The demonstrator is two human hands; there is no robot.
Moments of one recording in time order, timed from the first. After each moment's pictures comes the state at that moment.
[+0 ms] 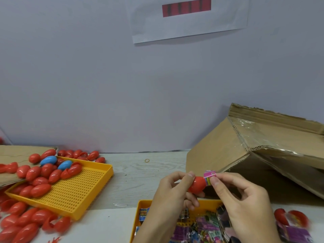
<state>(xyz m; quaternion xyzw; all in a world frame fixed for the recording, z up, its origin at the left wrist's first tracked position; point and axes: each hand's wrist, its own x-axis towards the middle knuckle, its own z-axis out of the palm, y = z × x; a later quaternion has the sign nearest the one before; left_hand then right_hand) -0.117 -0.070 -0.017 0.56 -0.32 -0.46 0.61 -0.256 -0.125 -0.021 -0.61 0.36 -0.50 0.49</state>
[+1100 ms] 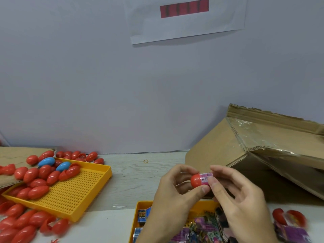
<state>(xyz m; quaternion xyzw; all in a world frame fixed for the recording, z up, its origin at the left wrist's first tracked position) -0.124 -0.064 -0.011 0.57 -0.43 -0.36 0.60 -0.255 -0.122 -0.017 -0.59 0.31 -0.48 0.56</state>
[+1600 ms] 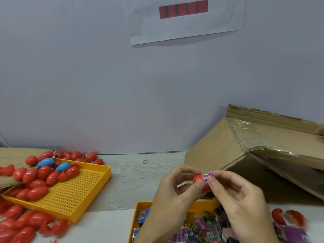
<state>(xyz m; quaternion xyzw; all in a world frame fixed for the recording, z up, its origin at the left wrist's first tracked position) -0.126 -0.062 -0.006 0.54 -0.44 -0.38 0.60 -0.256 -0.123 -0.013 -0.58 0.30 -0.49 0.57</state>
